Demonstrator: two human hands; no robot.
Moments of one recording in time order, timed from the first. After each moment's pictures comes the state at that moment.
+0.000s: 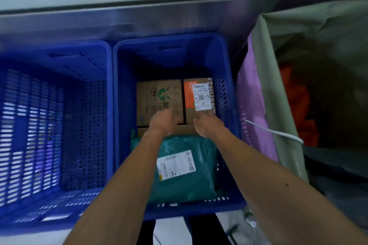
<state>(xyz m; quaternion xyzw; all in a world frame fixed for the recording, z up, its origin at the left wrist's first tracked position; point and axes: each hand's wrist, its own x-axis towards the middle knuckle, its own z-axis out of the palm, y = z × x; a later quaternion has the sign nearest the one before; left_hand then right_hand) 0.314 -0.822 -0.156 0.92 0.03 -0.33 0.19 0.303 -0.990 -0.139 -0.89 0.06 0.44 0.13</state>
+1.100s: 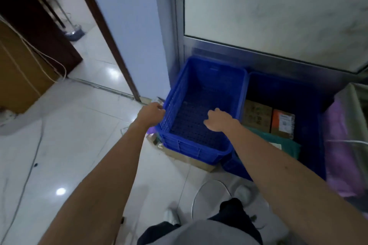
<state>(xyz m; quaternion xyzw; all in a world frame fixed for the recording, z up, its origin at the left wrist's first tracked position) -0.045 -0.342 0.121 0.90 0.29 -0.10 0.30 0.053 -0.582 0.112 -0.91 -0.24 0.33 0.01</state>
